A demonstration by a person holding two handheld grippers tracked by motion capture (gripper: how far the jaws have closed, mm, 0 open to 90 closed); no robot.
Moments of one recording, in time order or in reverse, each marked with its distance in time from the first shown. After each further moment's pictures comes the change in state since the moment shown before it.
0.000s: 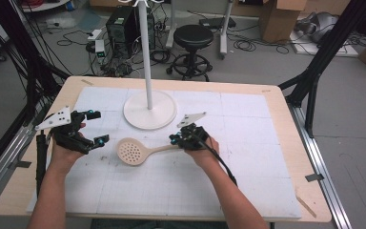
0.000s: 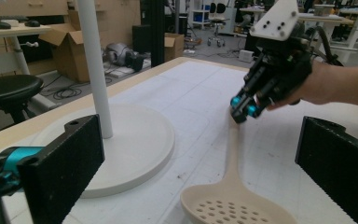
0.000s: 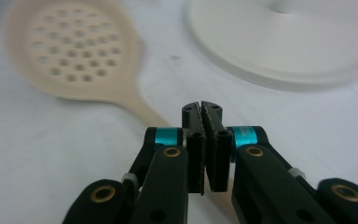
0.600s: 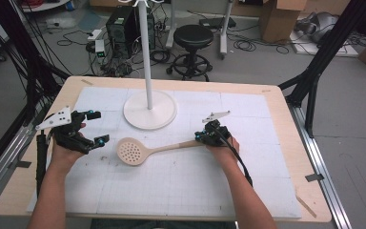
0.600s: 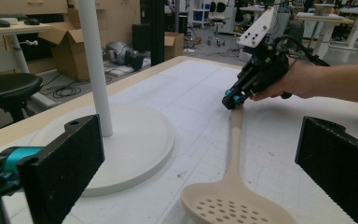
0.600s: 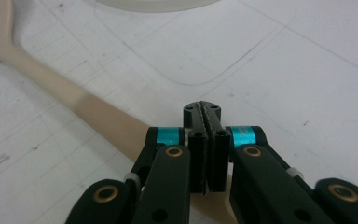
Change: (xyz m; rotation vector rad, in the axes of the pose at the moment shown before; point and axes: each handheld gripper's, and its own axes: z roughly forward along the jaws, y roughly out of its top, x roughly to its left) left arm 0.001 -0.001 0.000 0.005 -0.001 -0.003; right arm -0.052 -0.045 -0.019 0.072 -0.133 0.160
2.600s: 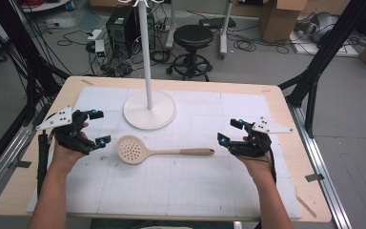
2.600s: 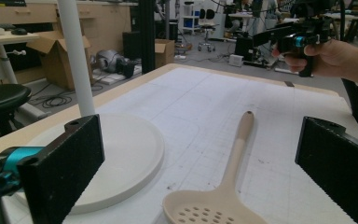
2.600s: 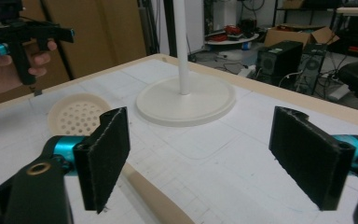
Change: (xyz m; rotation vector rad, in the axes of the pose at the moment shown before) left arm -0.004 0.004 0.005 -0.026 -0.044 0.016; right arm -0.002 -0.037 -0.126 -0.546 0.051 0.022
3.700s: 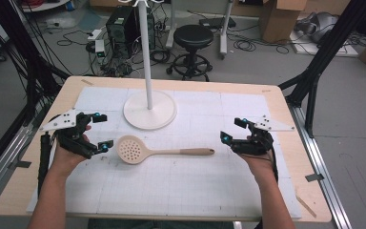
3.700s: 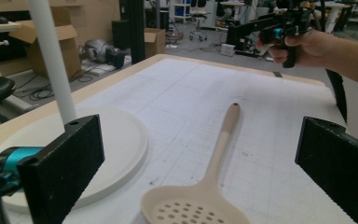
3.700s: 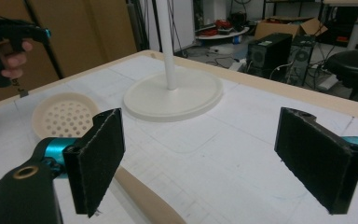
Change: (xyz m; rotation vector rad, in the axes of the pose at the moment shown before) left arm -0.016 0.009 0.007 0.046 -0.044 0.003; right arm -0.010 -0.002 -0.002 0.022 -0.039 0.030
